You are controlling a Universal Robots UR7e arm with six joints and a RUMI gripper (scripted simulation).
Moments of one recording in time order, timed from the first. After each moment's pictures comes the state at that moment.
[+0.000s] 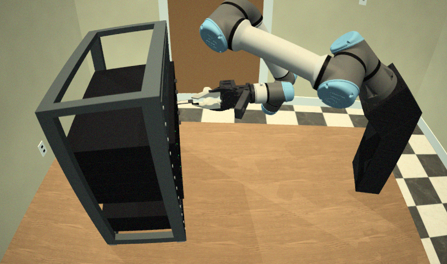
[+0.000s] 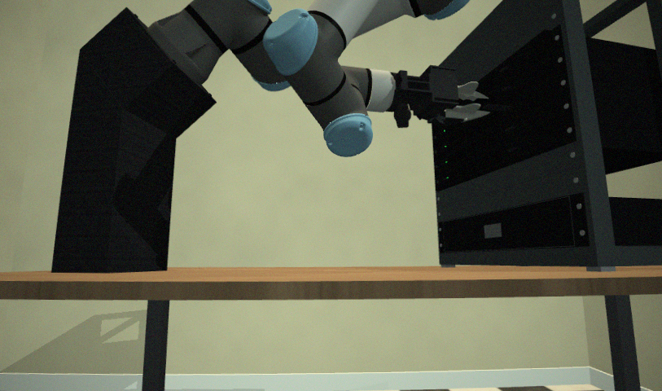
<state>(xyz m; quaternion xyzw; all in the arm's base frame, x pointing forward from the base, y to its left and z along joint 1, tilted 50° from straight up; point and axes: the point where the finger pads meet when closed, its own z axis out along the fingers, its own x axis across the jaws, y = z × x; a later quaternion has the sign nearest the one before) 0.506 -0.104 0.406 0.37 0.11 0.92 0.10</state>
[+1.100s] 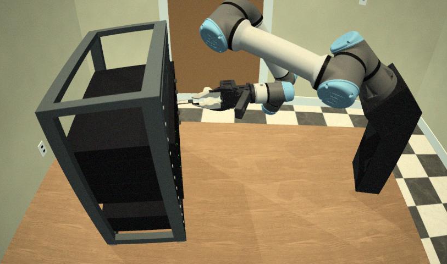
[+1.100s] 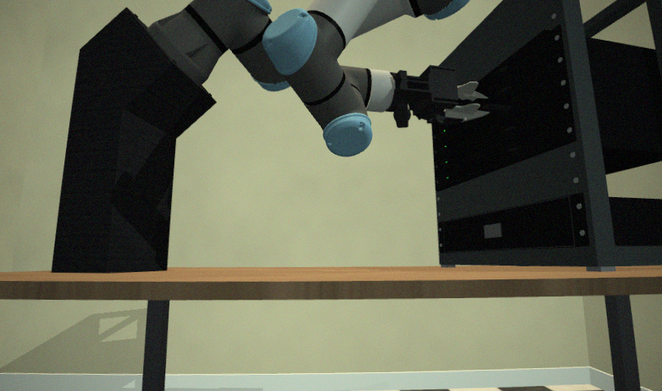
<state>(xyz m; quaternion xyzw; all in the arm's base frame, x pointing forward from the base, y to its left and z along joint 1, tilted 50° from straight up) 0.505 -0.104 0.405 0.37 0.11 0.92 0.10</state>
